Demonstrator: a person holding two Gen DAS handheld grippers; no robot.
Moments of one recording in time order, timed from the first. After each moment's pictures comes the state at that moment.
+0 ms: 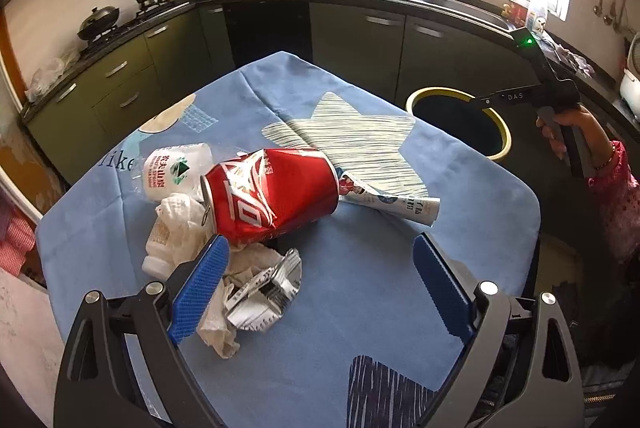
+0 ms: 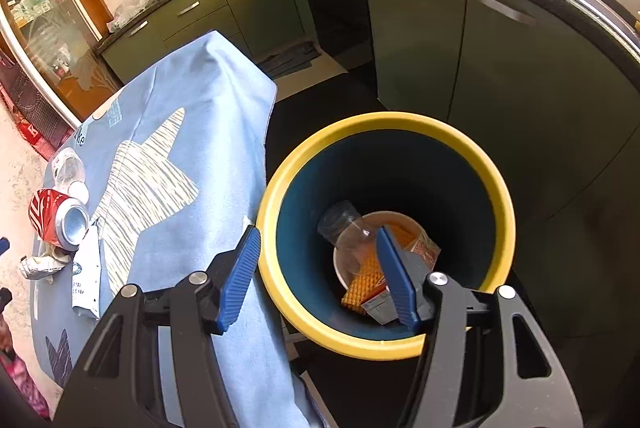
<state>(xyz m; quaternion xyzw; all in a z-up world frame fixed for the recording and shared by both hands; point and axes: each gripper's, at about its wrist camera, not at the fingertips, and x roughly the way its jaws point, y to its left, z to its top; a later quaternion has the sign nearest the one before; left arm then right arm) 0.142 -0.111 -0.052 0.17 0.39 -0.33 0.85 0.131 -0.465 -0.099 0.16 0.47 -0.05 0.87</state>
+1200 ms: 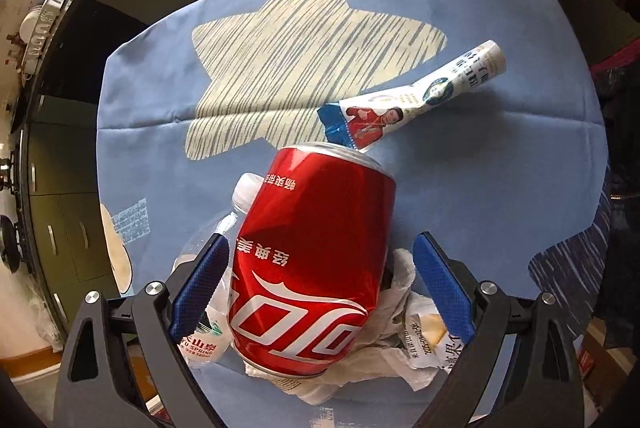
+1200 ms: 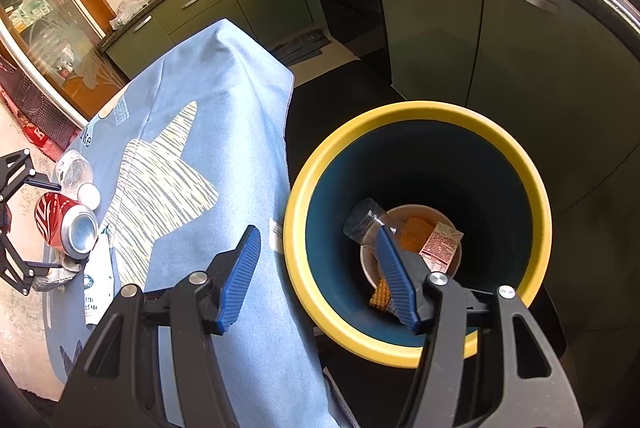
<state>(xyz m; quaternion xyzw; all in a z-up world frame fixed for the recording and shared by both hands) 0.229 -0.197 -0.109 0.58 0.40 -0.45 0.55 0.152 -0.458 -0.107 0.18 0.49 -0.03 0.86</state>
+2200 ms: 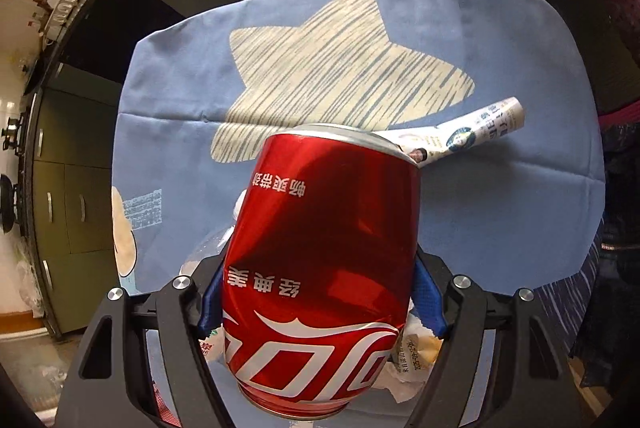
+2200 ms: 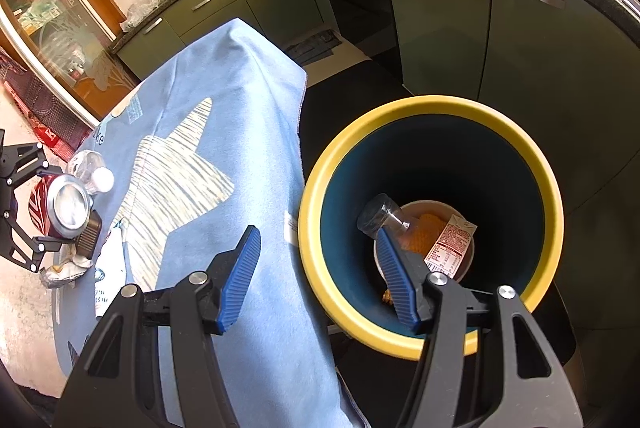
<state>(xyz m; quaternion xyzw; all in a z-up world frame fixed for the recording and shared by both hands) 0.244 -0.200 -0.089 0.53 0.41 -0.42 0.61 0.138 -0.453 -0.104 0.19 0.47 -0.01 0.86</state>
